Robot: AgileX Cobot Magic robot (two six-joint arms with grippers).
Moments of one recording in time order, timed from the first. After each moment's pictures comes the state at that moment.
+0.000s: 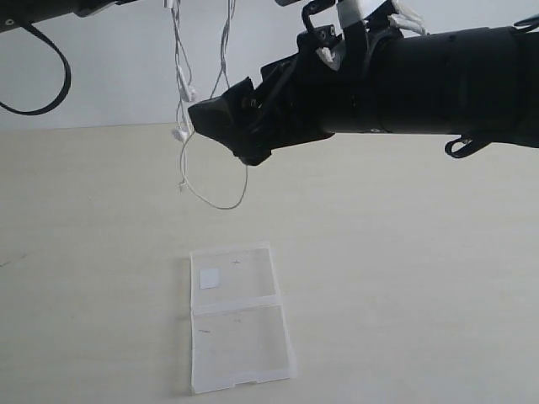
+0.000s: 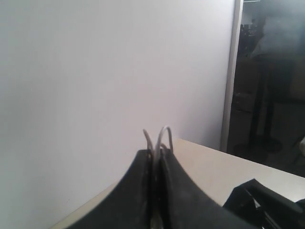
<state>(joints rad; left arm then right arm) -0.28 1.34 -0.97 0.98 -0.56 -0.98 0.63 1.43 -0.93 1.74 0.31 -1.80</state>
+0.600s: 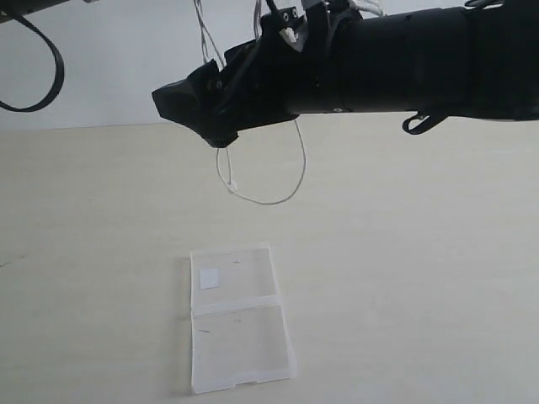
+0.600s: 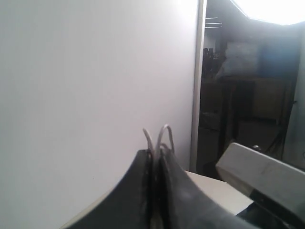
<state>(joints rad) -0.28 1.34 -0.97 0.98 -0.71 -1.00 0.63 1.53 -1.05 1.74 0.40 -1.83</state>
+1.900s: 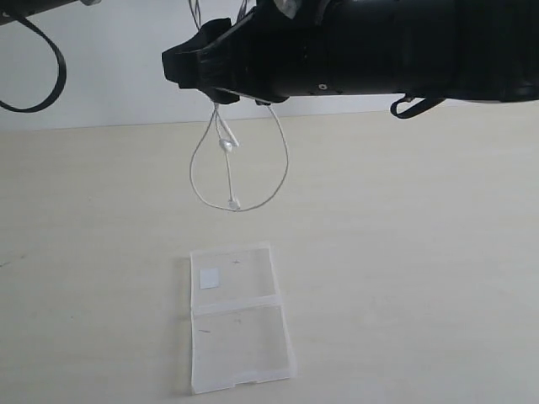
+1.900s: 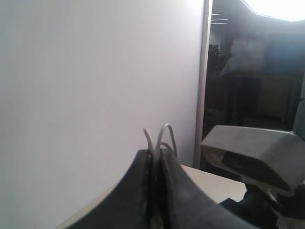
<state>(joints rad) -0.28 1.34 -0.97 0.98 -0.68 -1.00 0.63 1.55 -1.10 1.74 0.42 -1.60</state>
